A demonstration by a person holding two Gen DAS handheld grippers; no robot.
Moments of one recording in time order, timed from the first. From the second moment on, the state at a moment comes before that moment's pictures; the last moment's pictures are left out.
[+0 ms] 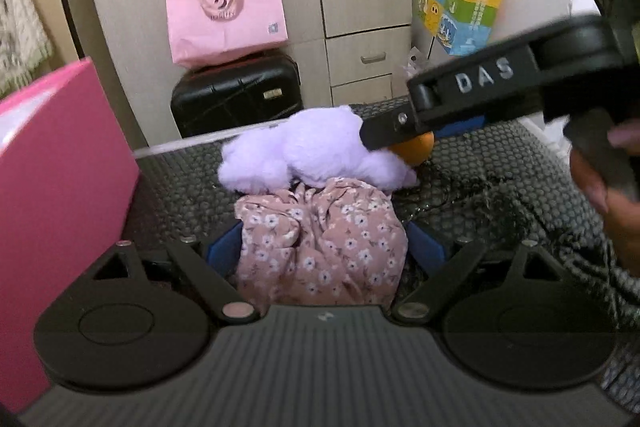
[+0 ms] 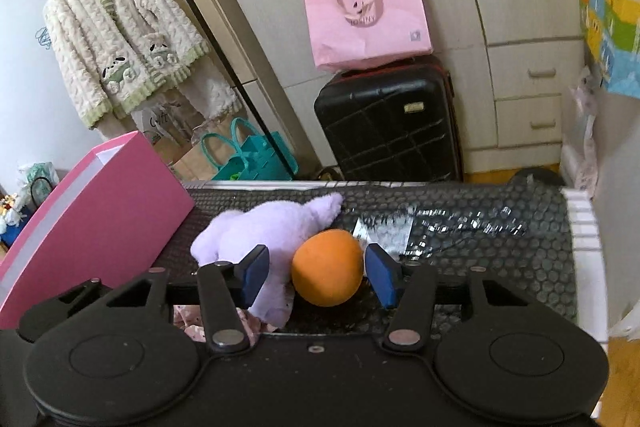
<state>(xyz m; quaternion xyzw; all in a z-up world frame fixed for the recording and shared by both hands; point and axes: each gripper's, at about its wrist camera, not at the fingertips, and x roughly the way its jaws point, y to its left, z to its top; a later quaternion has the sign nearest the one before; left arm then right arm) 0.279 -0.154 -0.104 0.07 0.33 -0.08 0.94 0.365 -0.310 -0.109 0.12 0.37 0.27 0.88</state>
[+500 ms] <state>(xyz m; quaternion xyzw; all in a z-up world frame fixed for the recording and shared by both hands) 0.281 -0.135 -0.106 0.00 0.33 -0.08 0.94 0.346 -0.321 -0.101 0.12 0.37 0.27 0.88</state>
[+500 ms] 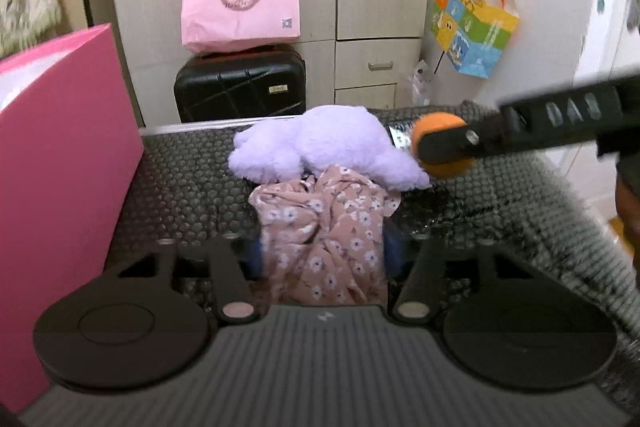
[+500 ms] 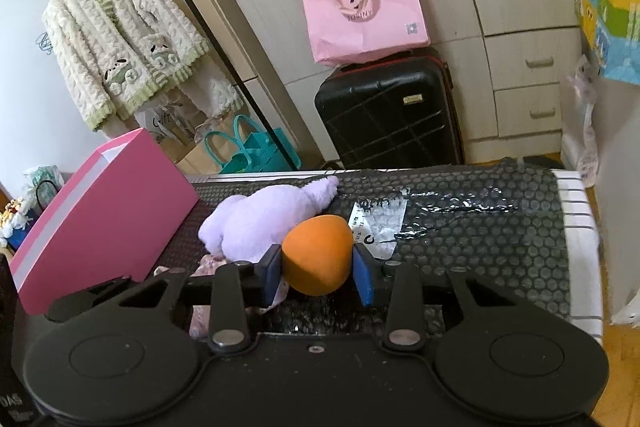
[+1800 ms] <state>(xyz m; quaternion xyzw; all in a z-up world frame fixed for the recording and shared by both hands) 0.159 -0.069 -0.054 -0.05 0.38 -0.22 0.90 0.169 -0.274 -0.076 0.03 0.40 0.26 0.88</state>
